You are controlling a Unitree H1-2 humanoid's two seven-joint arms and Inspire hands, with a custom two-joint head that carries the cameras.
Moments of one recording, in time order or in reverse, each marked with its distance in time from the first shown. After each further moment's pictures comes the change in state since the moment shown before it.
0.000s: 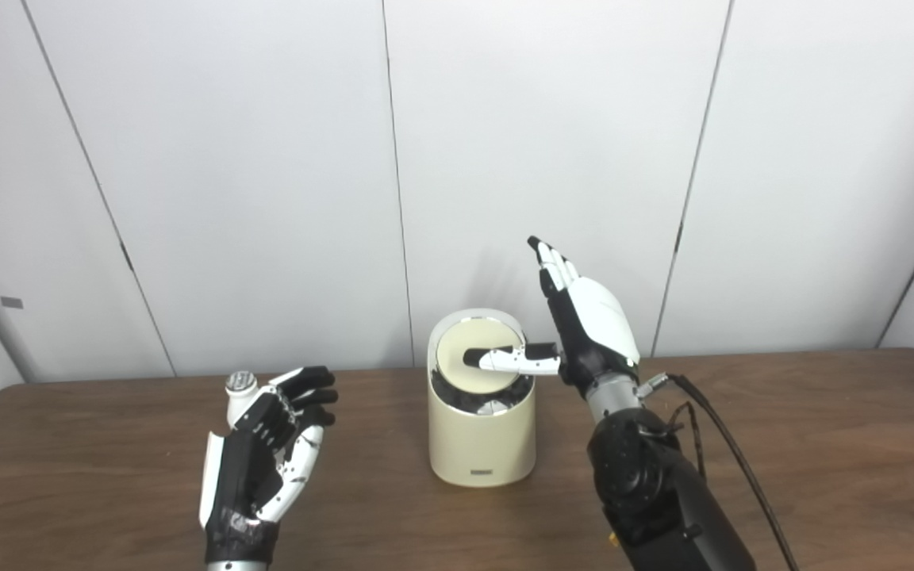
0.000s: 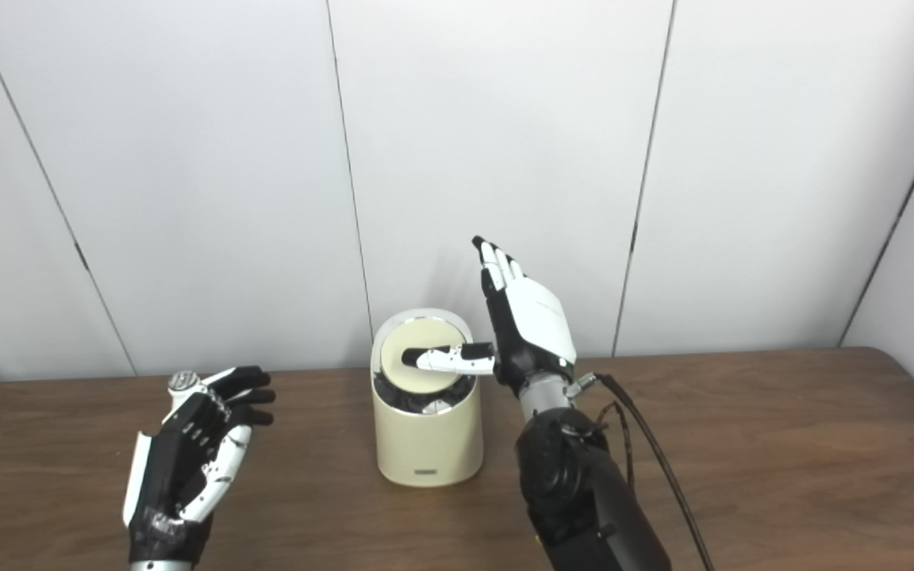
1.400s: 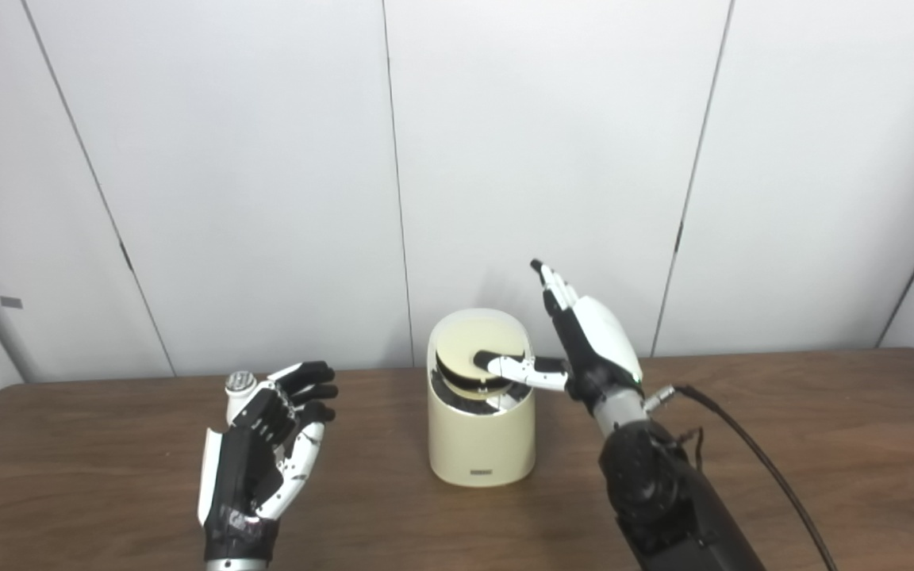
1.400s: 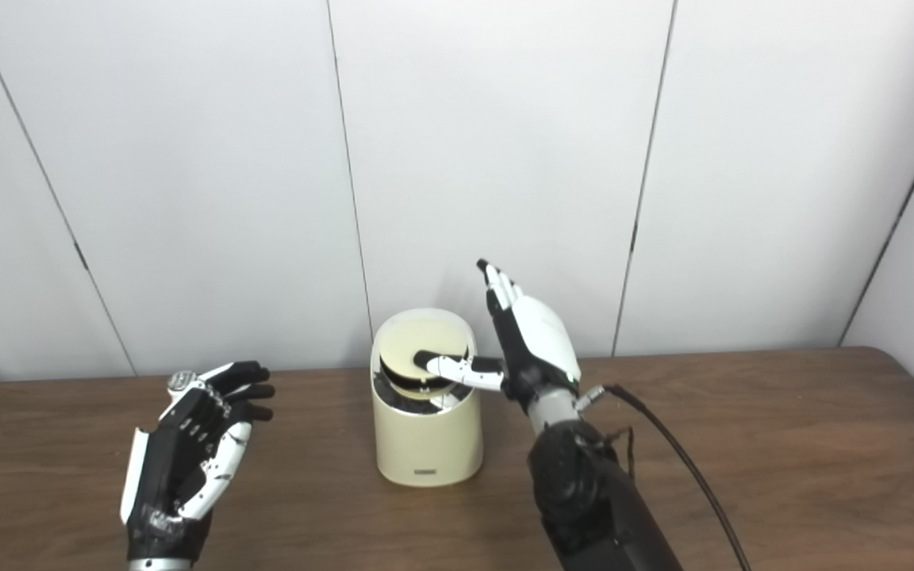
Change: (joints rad) left arm 0.001 -0.003 -0.004 -0.017 -0.004 0.005 -0.001; right arm 0.065 -0.030 -0.019 0.013 0.169 -0.092 0.051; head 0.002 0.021
